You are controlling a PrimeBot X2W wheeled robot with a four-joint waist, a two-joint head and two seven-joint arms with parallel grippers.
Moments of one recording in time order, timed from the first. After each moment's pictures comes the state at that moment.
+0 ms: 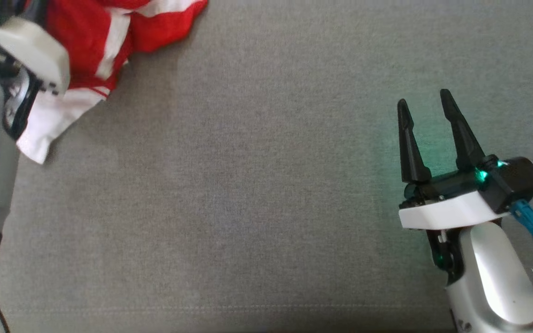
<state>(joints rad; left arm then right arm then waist) -0.92 0.42 -0.38 0.65 -0.17 -0.11 -0.07 -0.26 -0.05 0.13 0.13 0.09 0.13 -0.26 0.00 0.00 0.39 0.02</state>
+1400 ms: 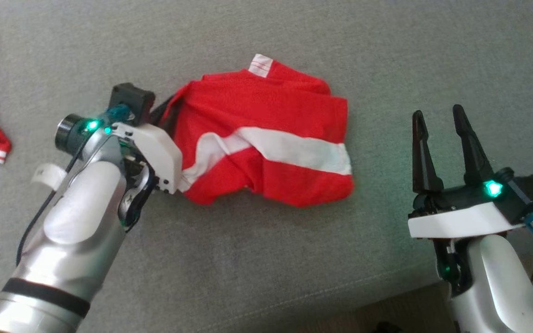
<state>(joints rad) -0.70 0.27 -0.63 0.61 -0.40 -0.03 0.01 -0.20 -0.05 0.10 0.13 0.19 0.13 -0.26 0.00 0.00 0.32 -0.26</state>
